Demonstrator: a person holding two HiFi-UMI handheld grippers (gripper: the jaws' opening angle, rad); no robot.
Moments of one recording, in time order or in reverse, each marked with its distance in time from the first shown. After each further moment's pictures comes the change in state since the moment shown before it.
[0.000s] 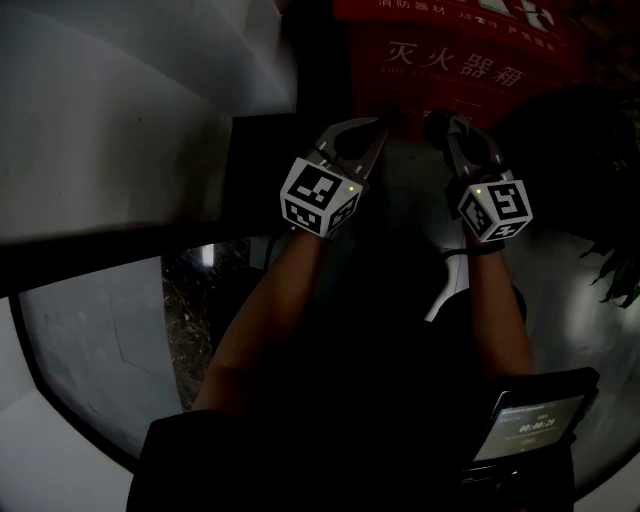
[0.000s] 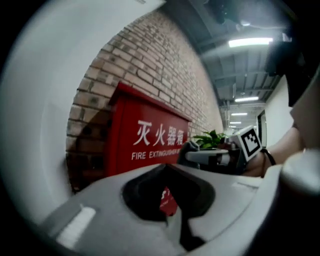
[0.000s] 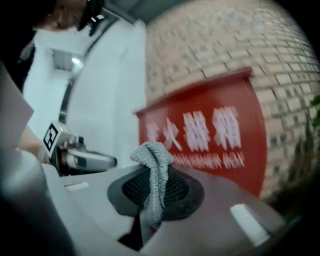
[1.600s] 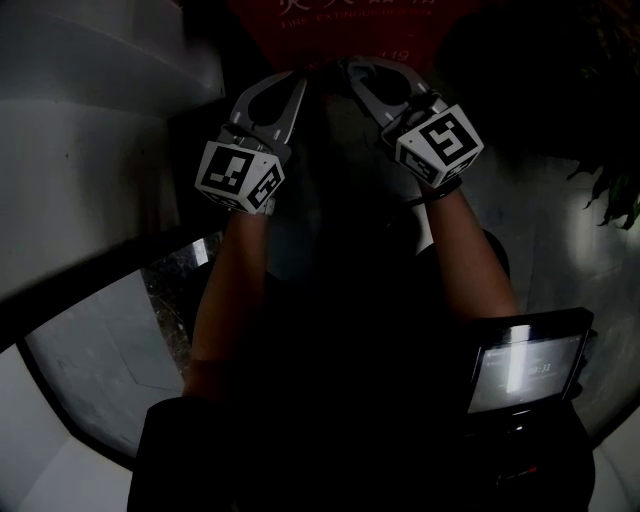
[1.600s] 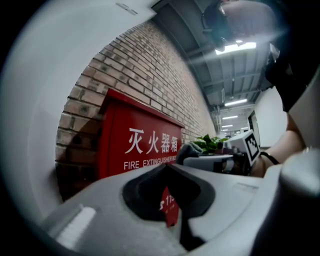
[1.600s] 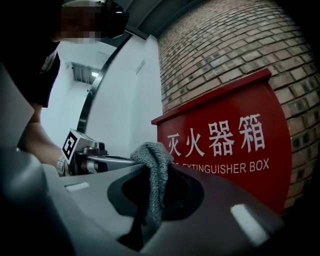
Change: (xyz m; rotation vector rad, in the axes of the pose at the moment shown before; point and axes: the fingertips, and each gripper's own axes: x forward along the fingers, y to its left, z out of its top) left arm 0.011 -0.008 0.015 0.088 -0.129 -0.070; right arm 0.003 0.034 0.008 -0.034 -0.122 0.192
